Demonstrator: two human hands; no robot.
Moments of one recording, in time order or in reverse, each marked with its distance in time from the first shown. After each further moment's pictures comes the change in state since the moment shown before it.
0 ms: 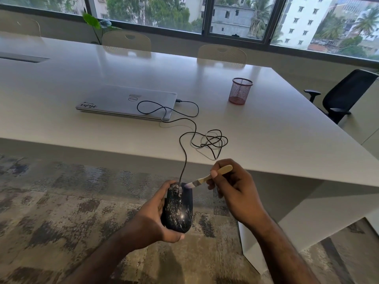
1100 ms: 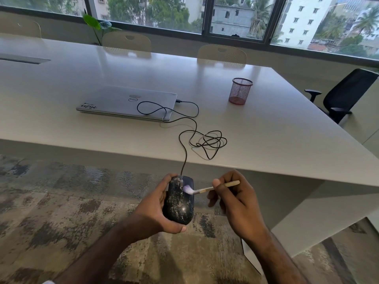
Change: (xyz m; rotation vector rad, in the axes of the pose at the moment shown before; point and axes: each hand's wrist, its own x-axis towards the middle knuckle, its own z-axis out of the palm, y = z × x) left_hand 0.017 -0.001 -0.010 0.051 -0.009 0.062; right_hand -0.022 0.001 0.008 0.108 0.079 0.046
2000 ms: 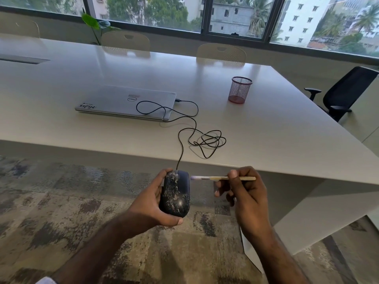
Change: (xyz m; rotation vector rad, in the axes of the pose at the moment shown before) left_hand 0.001 0.010 -0.009 0.006 0.032 0.010; right_hand 0.003 0.002 -0.004 0.140 0.195 -0.029
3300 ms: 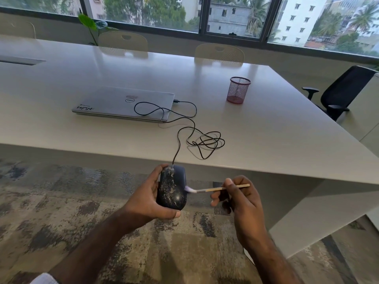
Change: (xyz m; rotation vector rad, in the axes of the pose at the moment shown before) left_hand 0.013 0.005 -0.009 0.030 0.015 0.106; right_hand -0.006 0.014 -0.003 0.068 0.002 0.182
